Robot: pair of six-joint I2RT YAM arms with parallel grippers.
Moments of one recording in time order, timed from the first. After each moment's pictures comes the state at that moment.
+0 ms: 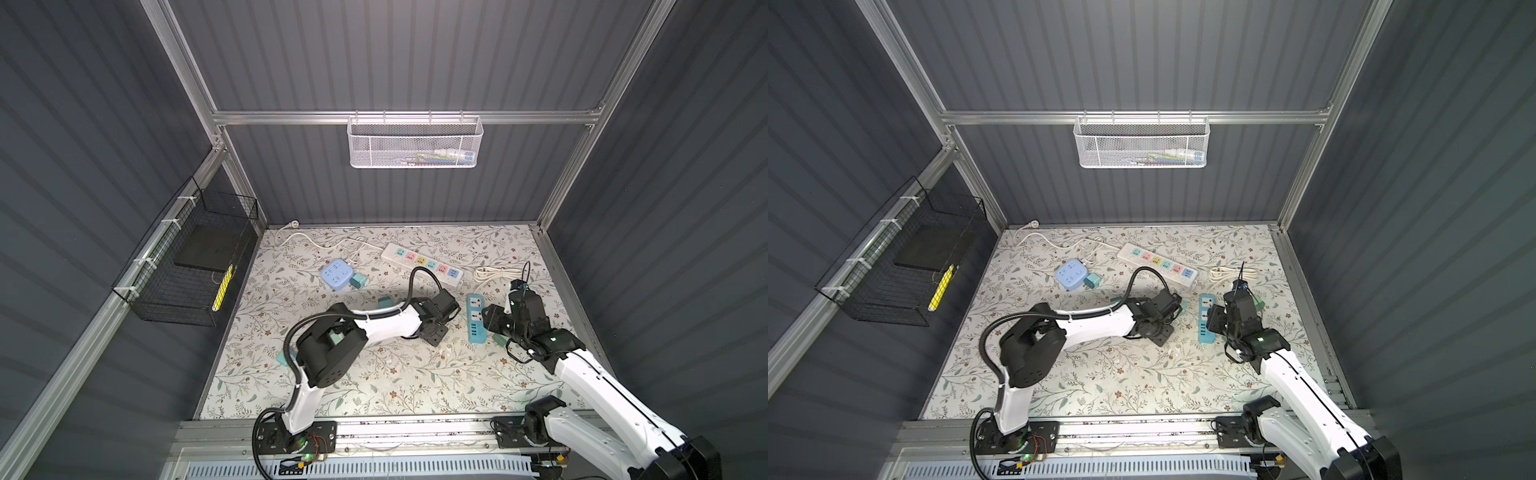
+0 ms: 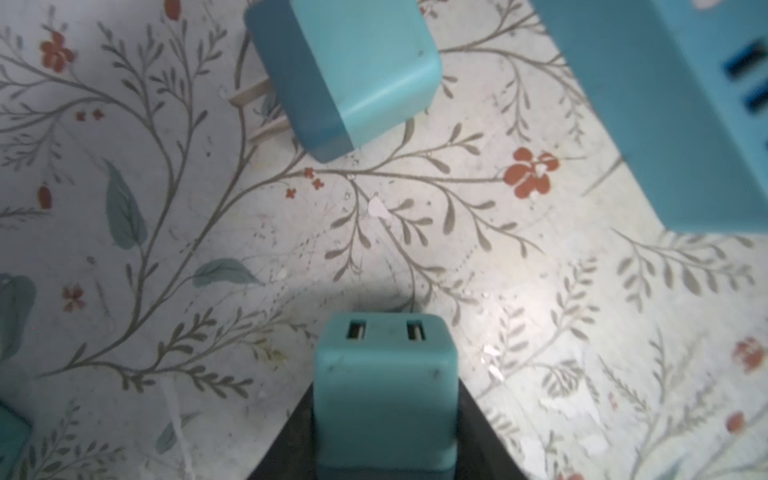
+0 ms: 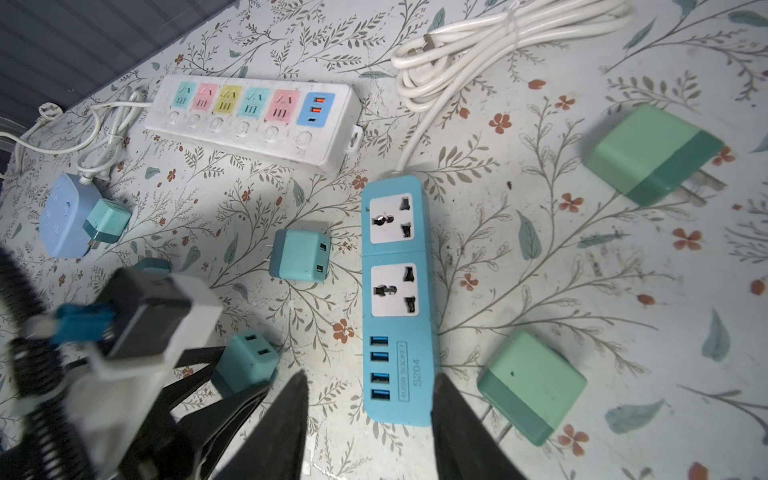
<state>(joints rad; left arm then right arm) -1.02 1.96 1.31 -0.45 -0.10 -0.20 0.32 0.90 0.59 -0.45 0.06 0.56</state>
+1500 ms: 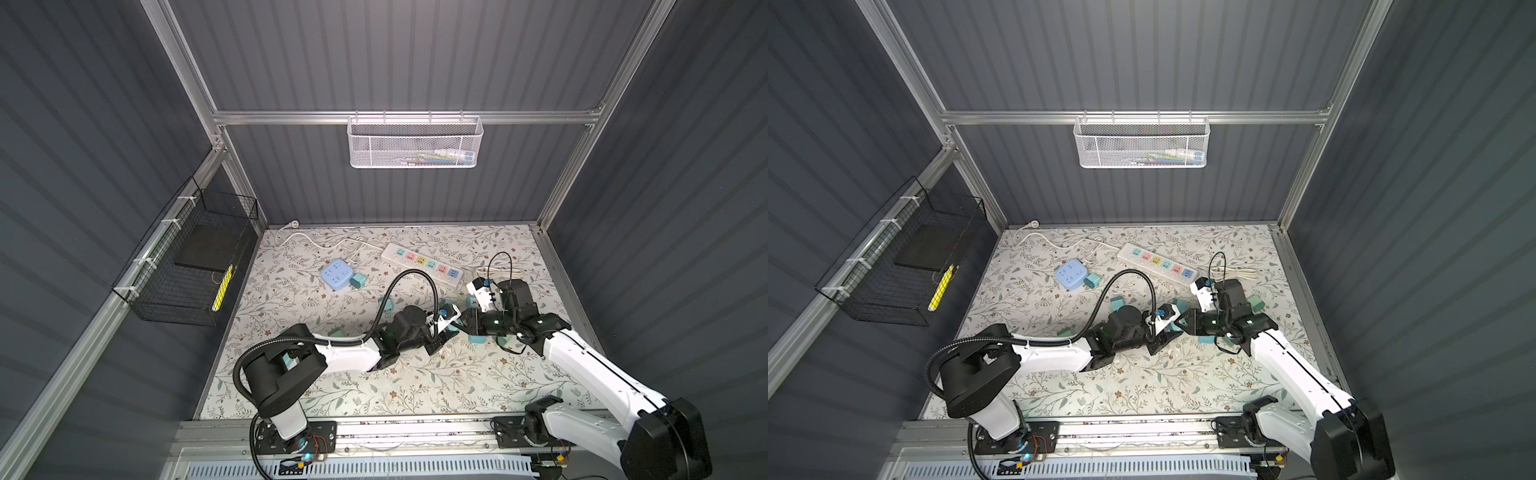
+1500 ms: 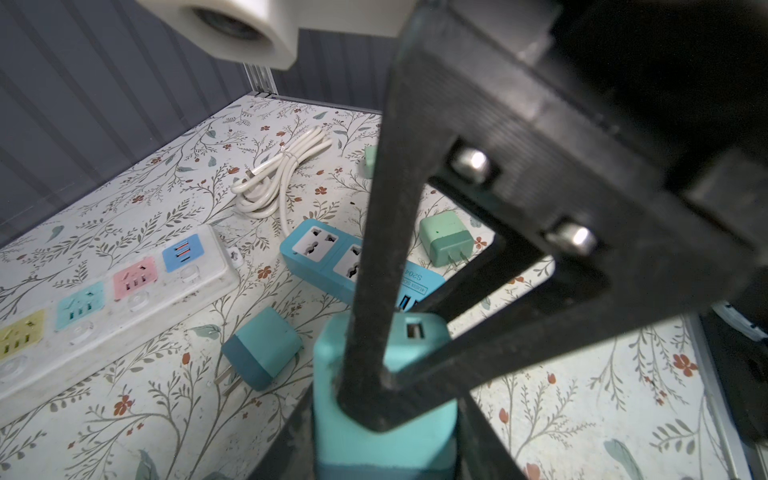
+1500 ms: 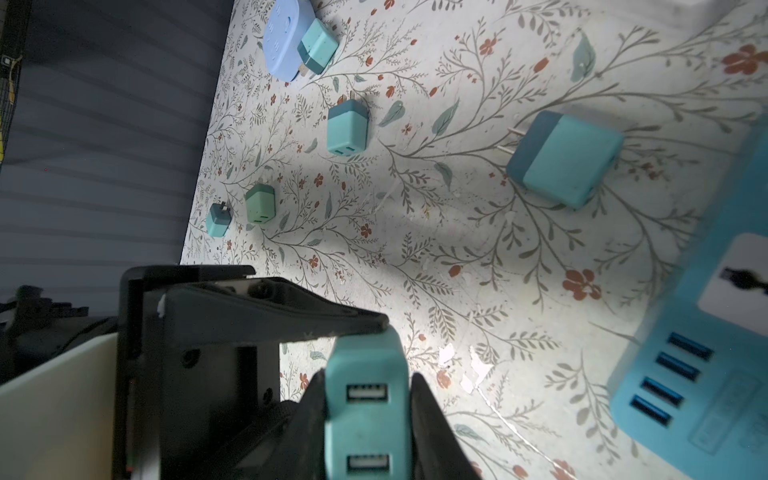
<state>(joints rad) -1.04 1.68 0.80 0.52 0.14 0.13 0.35 1.08 0.68 -0.42 -0.57 0.41</state>
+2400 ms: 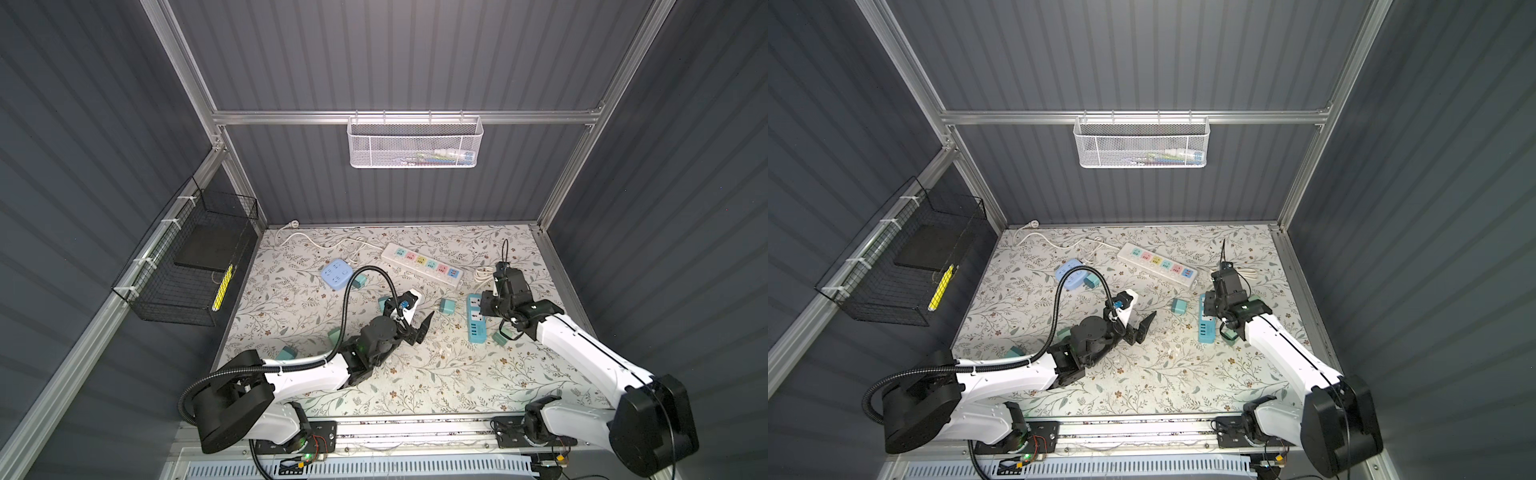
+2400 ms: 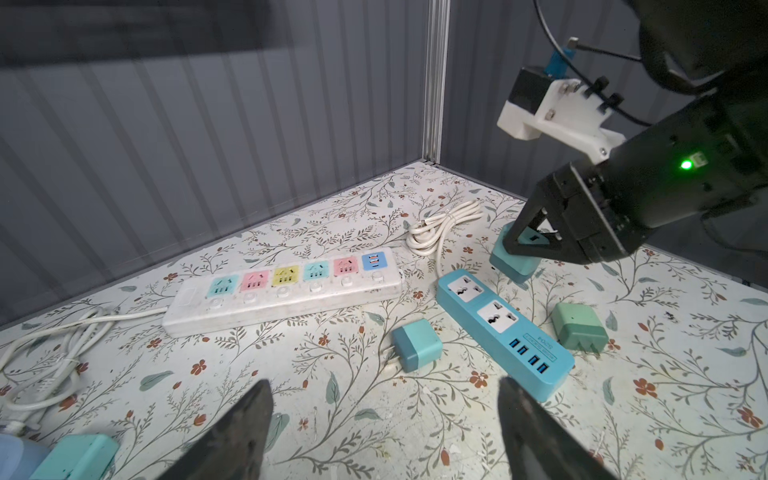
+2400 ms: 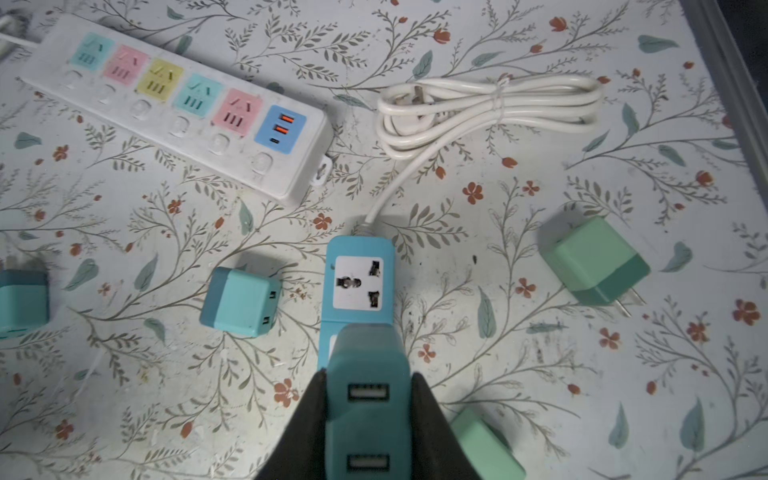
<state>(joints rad) -1.05 1.37 0.58 0.64 -0.32 0.00 0.31 1.24 0.79 -0.43 0.20 0.33</state>
